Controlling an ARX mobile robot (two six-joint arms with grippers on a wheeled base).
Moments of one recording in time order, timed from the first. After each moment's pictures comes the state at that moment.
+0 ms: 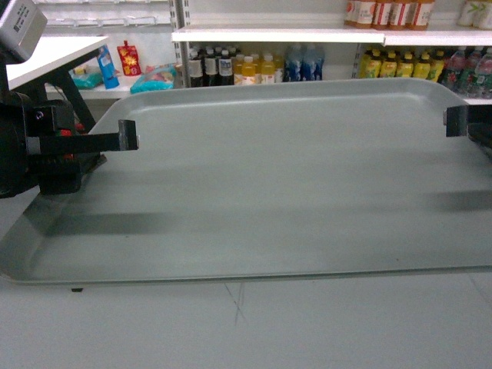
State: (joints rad) left arm -0.30 1.42 0.65 0.28 -0.18 -0.17; right arm 0.23 1.44 0.74 0.23 0.12 0.09
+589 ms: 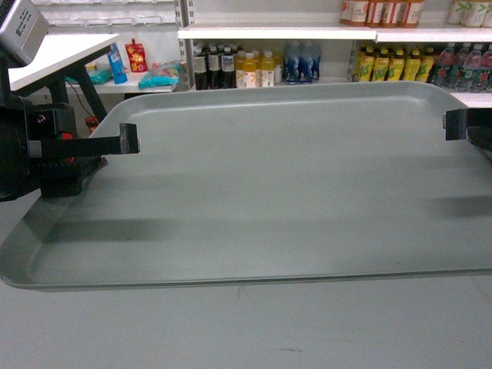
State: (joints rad) left arm -0.31 1.42 0.65 0.28 -0.18 -0.17; right arm 0.23 1.44 0.74 0.23 0.12 0.09
